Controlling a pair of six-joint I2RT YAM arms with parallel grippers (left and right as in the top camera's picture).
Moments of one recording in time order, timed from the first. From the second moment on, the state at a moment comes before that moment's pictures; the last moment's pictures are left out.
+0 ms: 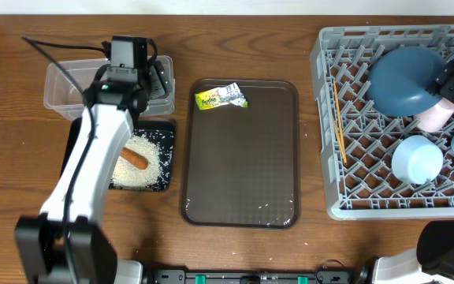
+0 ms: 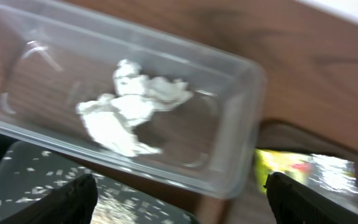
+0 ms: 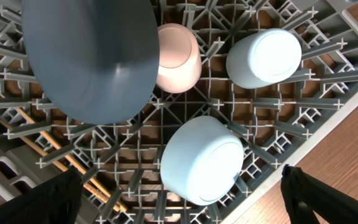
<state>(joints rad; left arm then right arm) -0.10 1.57 1.33 -0.64 -0.16 -0.43 -0.33 1.70 1.85 -1.35 0.17 0.41</state>
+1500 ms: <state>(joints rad) -0.44 1.42 1.33 -0.81 0.29 -0.54 -0.33 1.70 1.85 -1.35 0.17 0.41</state>
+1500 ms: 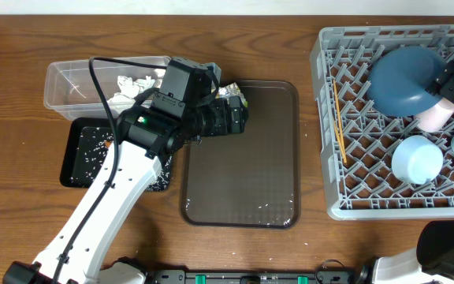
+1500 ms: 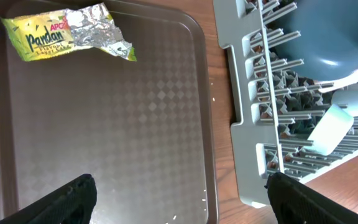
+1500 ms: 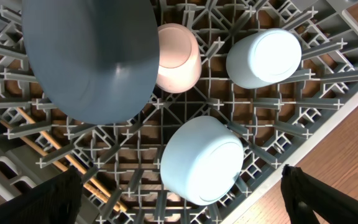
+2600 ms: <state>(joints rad) -0.44 1.57 1.30 -0.79 0.29 -0.50 -0.33 1.70 1.85 -1.35 0.17 0.41</state>
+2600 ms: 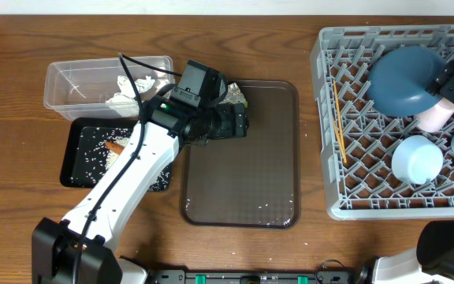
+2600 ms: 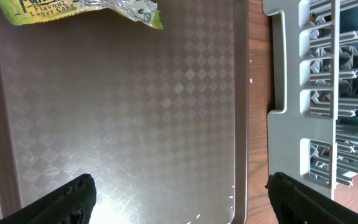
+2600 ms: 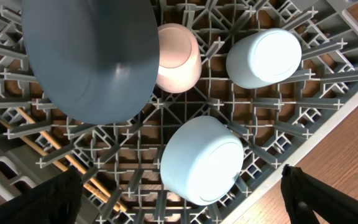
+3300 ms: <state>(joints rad) -0.44 1.57 1.28 -0.78 0.24 -0.49 -0.33 1.70 1.85 -1.35 0.17 0.41</state>
